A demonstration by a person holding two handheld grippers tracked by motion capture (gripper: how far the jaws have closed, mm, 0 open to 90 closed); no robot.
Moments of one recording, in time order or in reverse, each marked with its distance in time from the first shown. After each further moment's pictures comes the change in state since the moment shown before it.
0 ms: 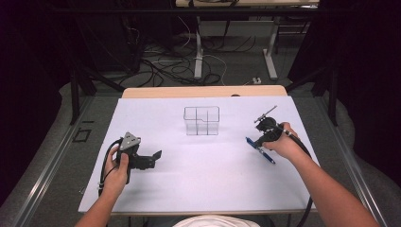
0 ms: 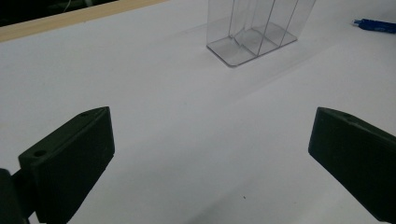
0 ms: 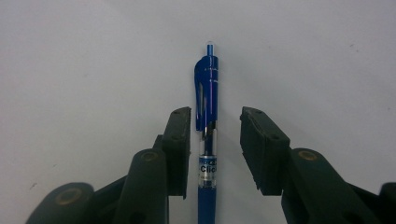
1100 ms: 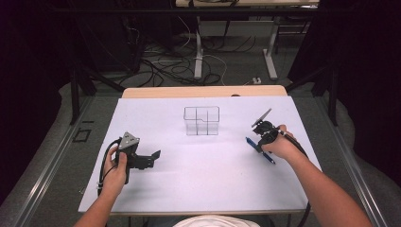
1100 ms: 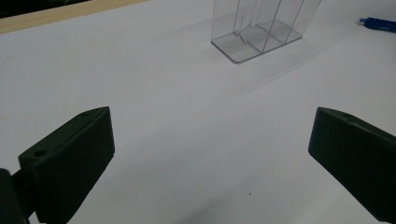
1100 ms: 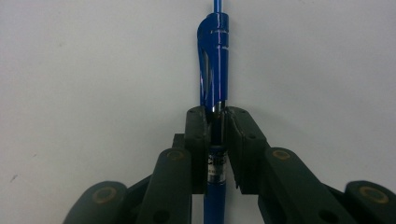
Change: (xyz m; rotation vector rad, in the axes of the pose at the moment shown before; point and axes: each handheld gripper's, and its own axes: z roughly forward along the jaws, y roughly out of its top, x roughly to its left) left arm 0.005 -0.002 0.001 0.009 0.002 -0.027; right arm -0.003 -0.002 0.021 0.144 0.013 0.037
